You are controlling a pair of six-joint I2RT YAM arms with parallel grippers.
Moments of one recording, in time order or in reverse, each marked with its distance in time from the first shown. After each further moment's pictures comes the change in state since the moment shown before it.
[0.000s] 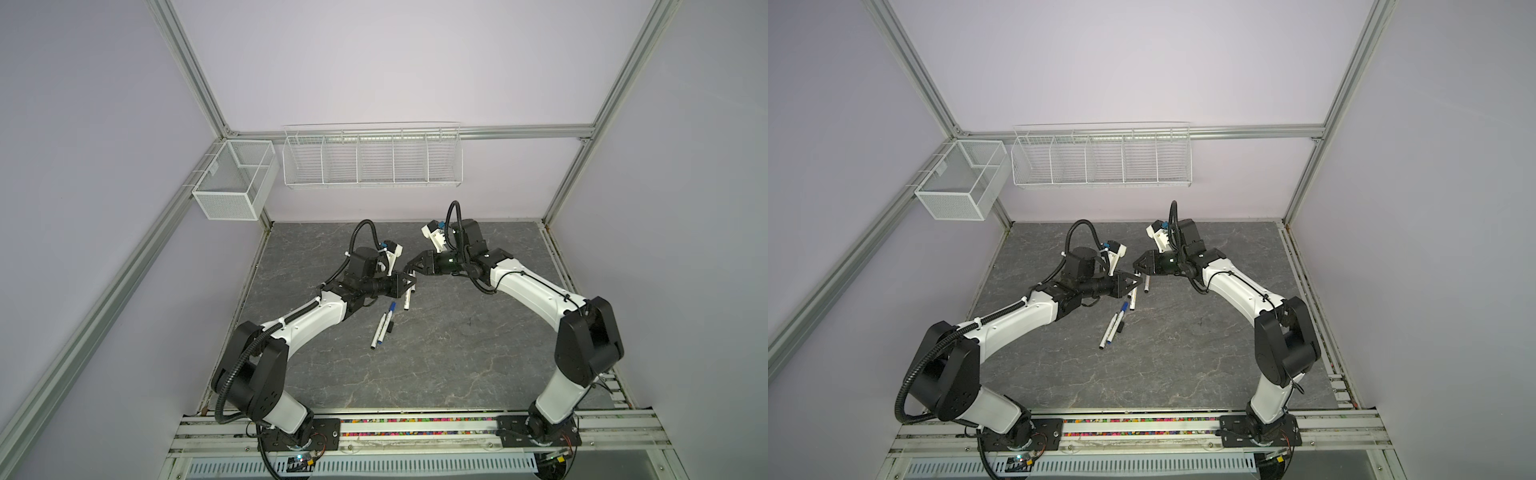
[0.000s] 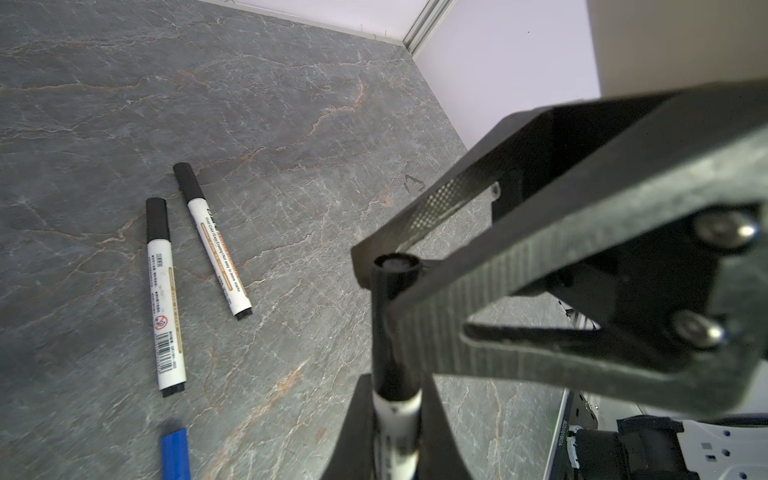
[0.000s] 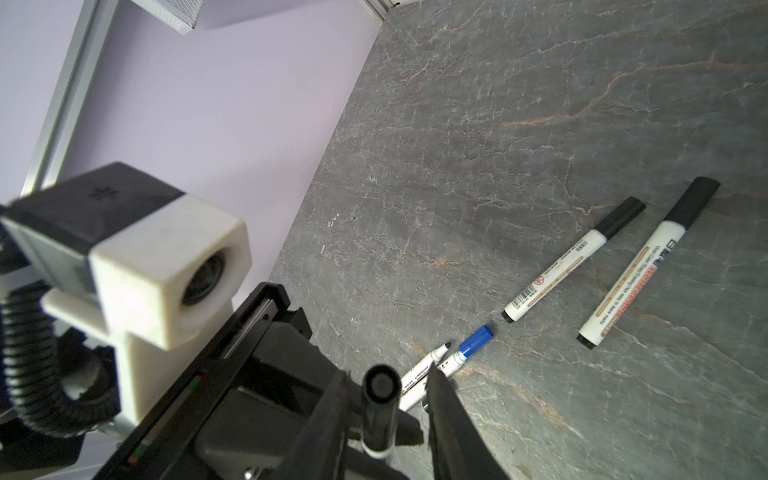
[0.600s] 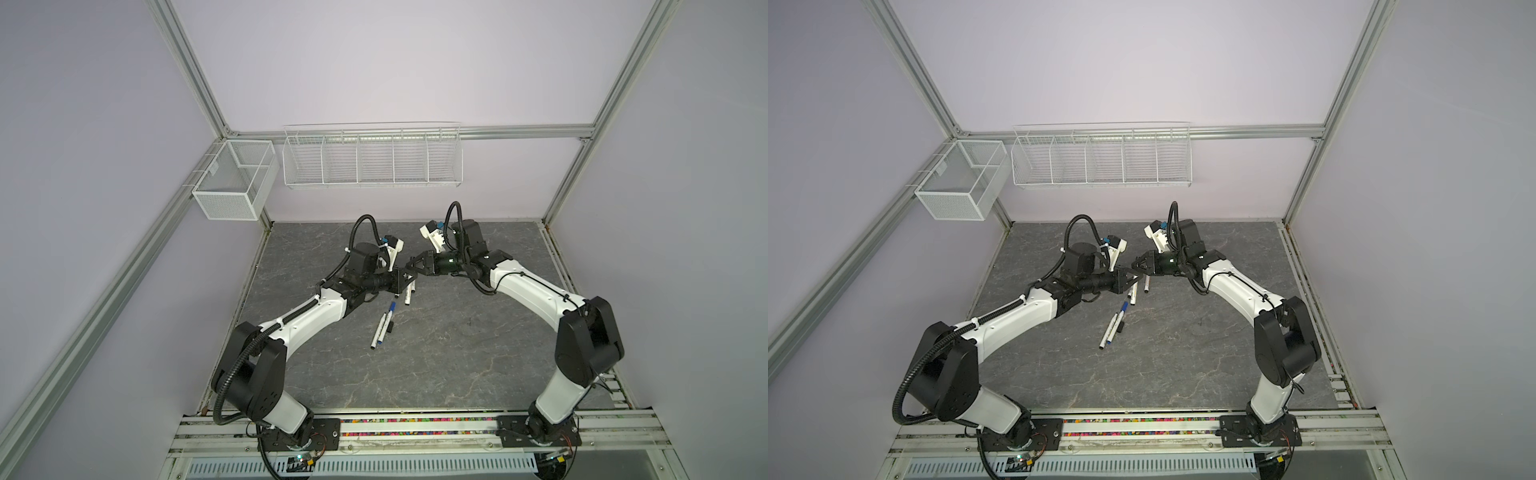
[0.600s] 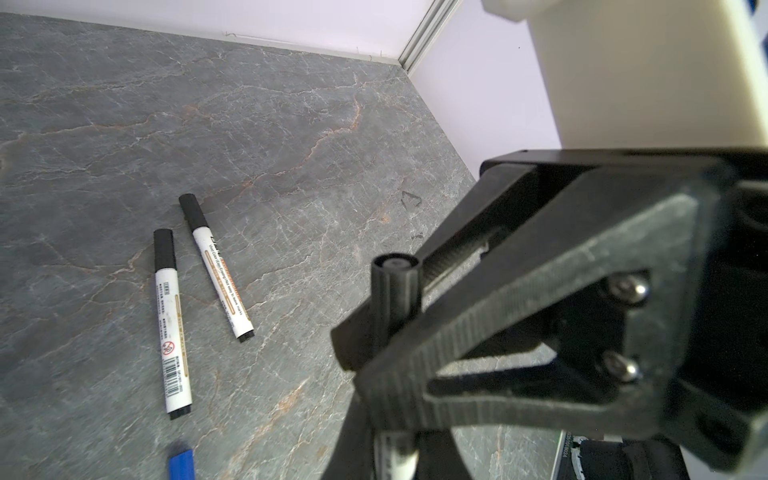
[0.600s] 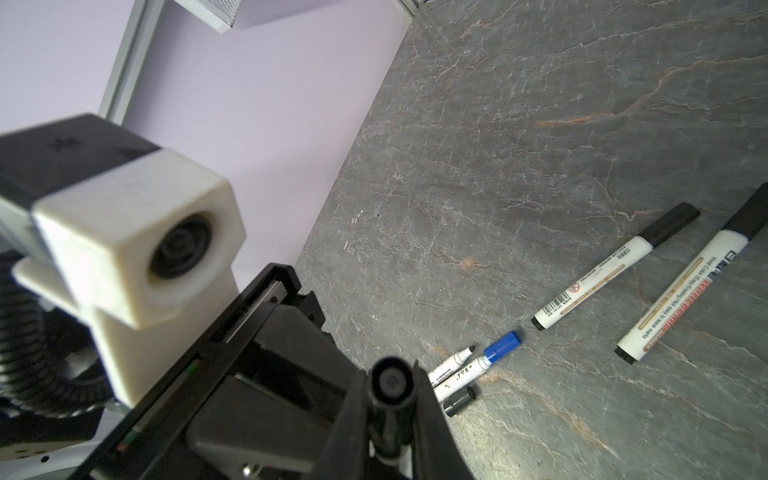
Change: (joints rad) left arm -0.002 -0.001 0.047 -0.017 -0.026 0.023; right arm -0.001 0.000 -0.024 0.063 -0.073 0.023
